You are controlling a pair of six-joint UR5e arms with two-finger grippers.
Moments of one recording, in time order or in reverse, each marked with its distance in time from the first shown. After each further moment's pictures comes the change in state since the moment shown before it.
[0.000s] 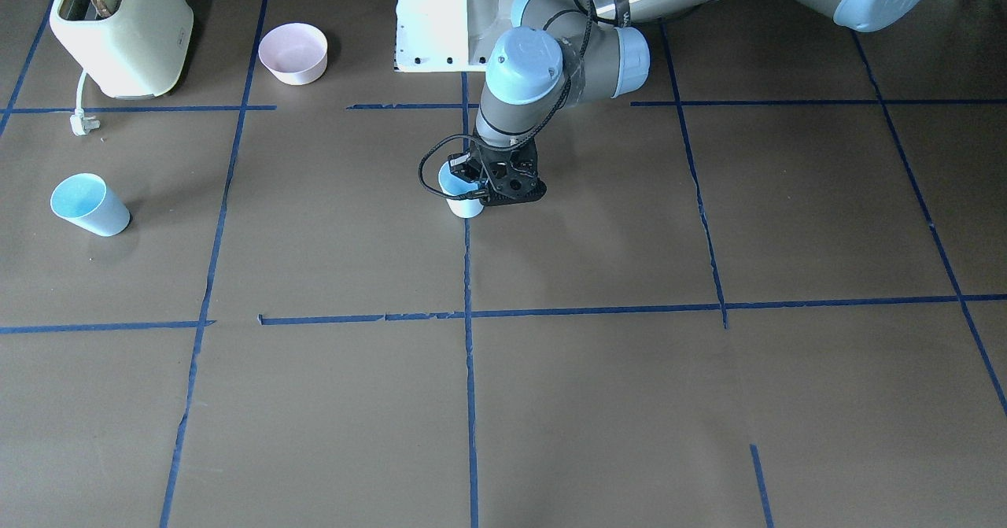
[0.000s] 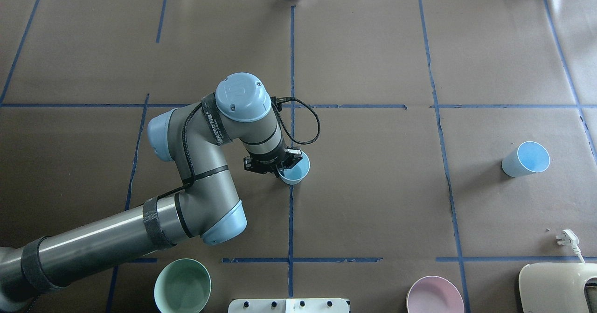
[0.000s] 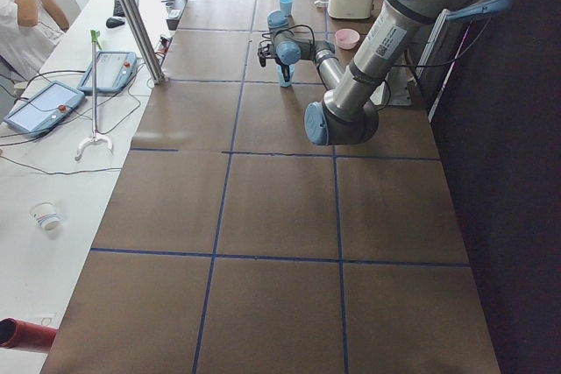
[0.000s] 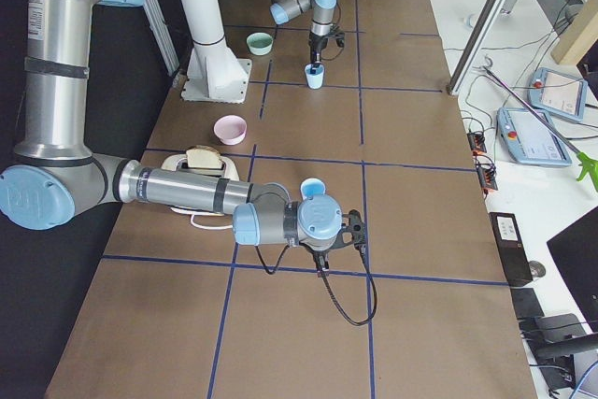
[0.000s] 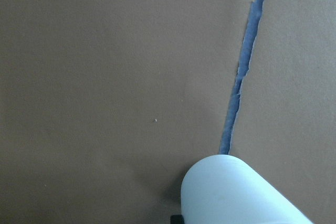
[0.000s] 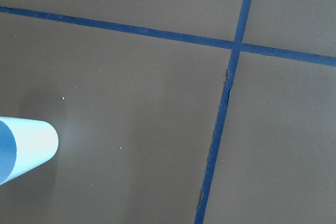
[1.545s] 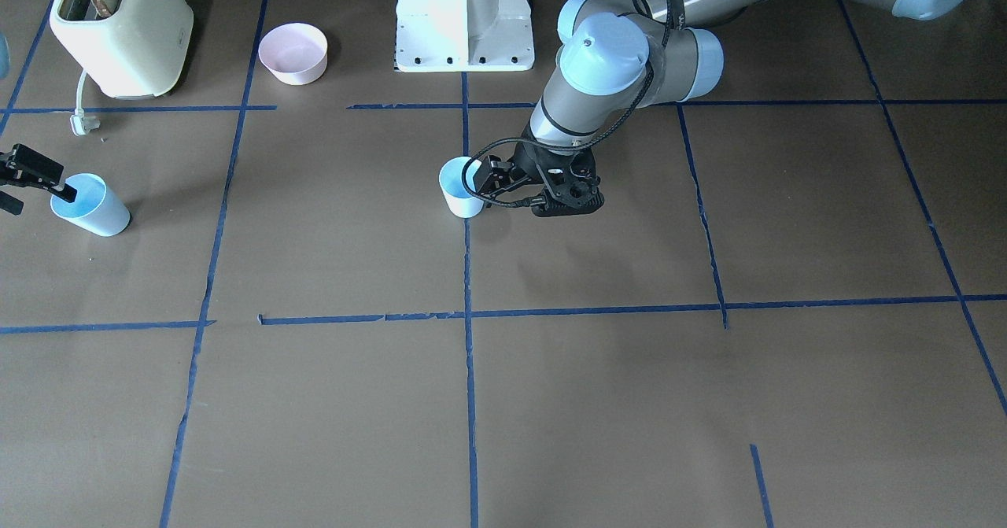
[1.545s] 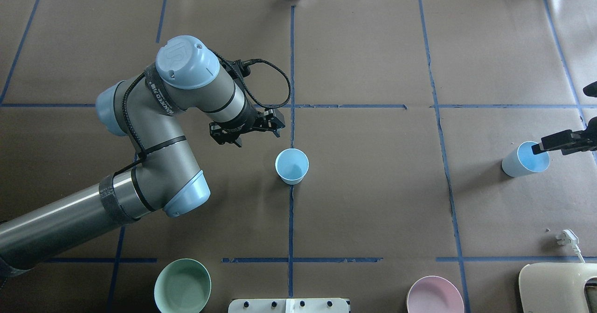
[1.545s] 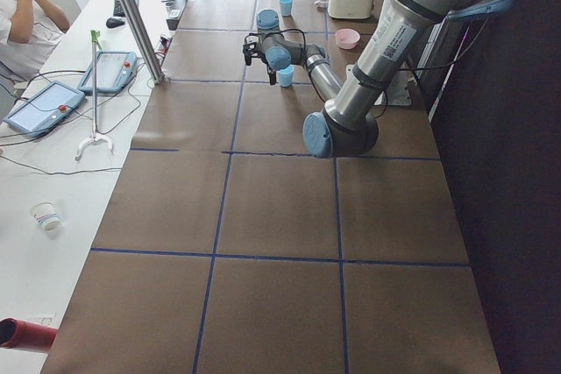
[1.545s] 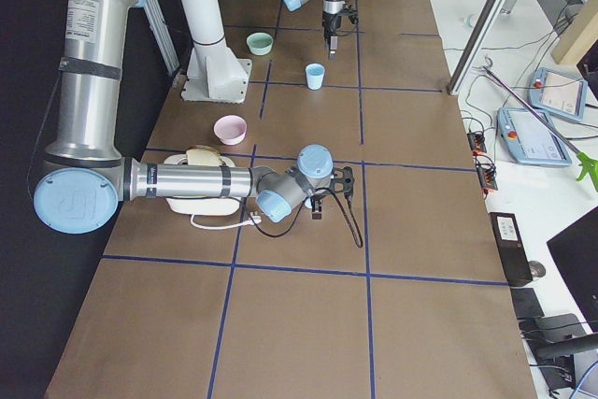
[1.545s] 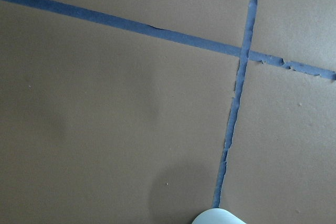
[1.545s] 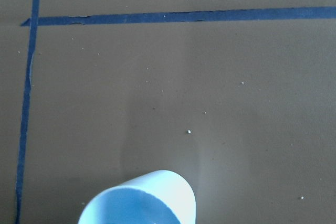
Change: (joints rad) left arm -0.112 0.094 -0.096 -0.095 -0.019 -0.001; right arm -0.447 -0.008 0.035 0.559 -0.148 0.852
